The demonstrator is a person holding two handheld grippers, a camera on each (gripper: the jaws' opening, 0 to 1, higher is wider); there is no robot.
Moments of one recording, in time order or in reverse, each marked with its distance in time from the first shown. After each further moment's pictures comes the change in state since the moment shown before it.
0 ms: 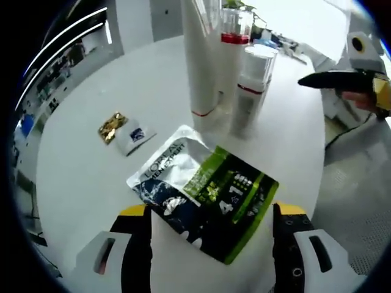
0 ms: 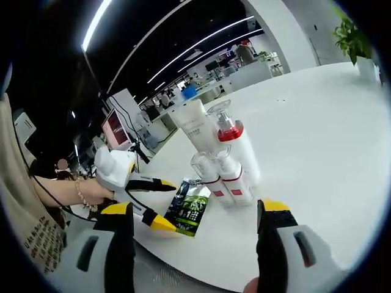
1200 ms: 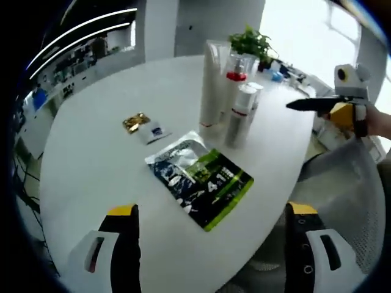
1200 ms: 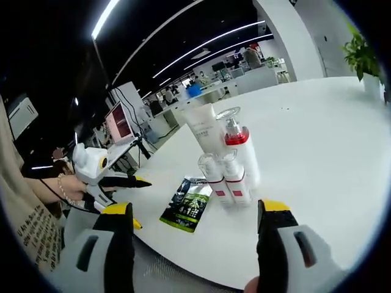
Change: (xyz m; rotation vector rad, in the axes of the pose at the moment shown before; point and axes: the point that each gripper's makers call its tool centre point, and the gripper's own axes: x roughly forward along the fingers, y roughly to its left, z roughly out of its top) left arm -0.066 -0.012 -0.025 -0.164 -0.152 0.017; right arm -0.013 0.011 0.003 -0.085 0.013 -0.001
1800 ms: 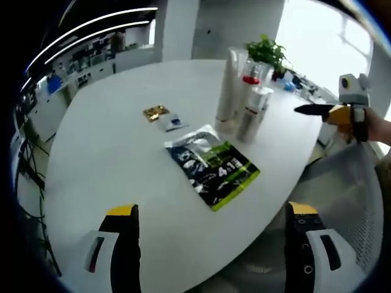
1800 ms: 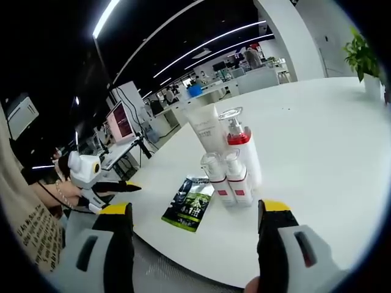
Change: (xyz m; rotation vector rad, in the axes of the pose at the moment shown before) left arm -0.022 0.010 -0.021 -0.094 -0.038 0.060; right arm -0.001 0.002 0.000 0.003 0.000 0.005
